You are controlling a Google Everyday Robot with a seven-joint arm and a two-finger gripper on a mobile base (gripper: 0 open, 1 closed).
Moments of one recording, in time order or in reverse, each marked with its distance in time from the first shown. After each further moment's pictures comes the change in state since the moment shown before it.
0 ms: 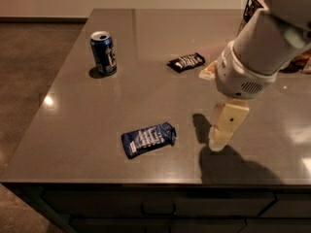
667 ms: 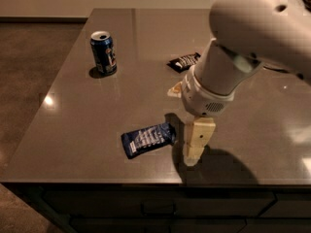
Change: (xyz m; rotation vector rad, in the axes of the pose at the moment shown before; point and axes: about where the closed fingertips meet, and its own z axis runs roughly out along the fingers) arm -0.043 0.017 0.059 -0.081 -0.040 -0.154
